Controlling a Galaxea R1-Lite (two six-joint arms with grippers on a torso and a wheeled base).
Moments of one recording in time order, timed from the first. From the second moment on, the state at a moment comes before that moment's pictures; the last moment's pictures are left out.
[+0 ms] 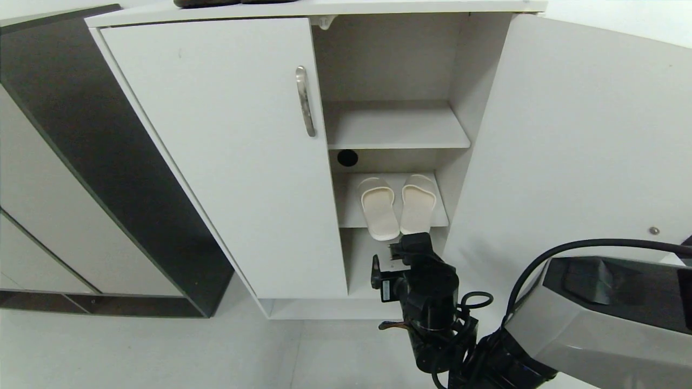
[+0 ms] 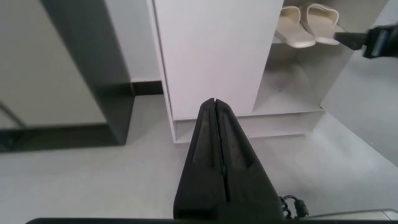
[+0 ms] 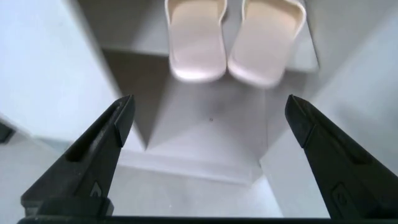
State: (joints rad) left arm 0.00 0.00 0.00 0.00 -0.03 0.02; right arm 0.89 2.25 -0.92 -1.29 -0.77 0.03
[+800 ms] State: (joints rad) left arm 0.00 0.00 0.00 0.00 -0.02 0.02; right arm 0.90 2.24 -0.92 -1.29 -0.77 0.03
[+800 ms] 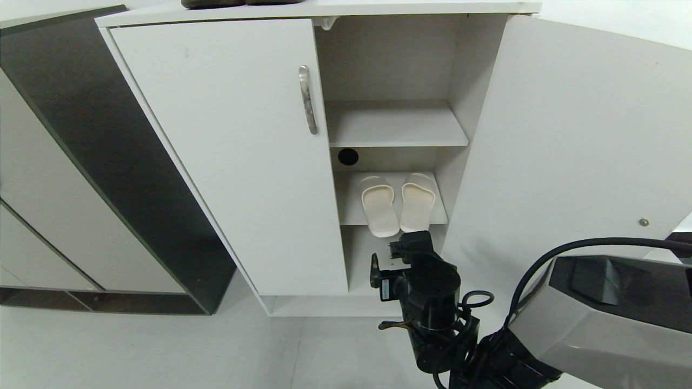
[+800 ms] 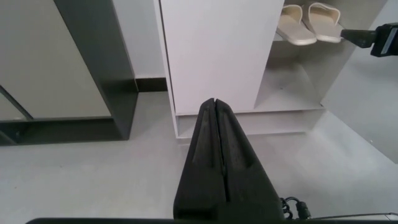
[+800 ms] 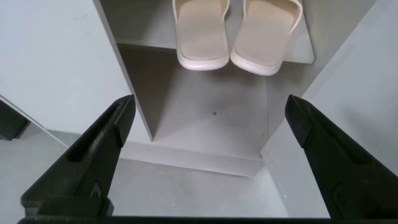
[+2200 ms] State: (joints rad) left arm 0.00 0.00 0.00 0.00 -0.02 0.02; right arm 0.86 2.24 -0.89 -1.31 -0.77 0.03
